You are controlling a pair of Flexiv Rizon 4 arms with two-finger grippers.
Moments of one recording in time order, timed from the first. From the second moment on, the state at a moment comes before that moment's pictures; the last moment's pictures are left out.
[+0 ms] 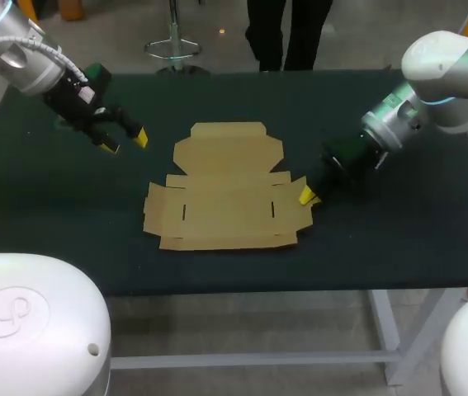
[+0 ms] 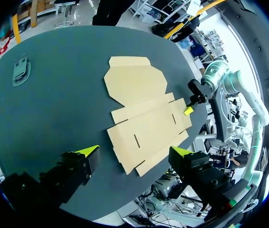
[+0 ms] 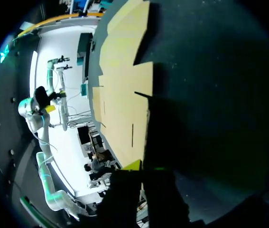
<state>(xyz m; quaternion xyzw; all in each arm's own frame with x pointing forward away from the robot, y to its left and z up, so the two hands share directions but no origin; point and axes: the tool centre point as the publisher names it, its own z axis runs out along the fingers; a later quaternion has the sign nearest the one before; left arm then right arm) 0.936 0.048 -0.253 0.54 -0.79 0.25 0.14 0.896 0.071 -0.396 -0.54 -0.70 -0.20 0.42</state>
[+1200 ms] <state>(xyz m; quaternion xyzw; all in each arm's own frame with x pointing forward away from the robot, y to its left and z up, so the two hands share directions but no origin) 0.912 0.045 -0.251 0.58 -0.76 0.27 0.12 0.901 0.040 -0.366 -0.56 -0.70 -0.21 0.38</state>
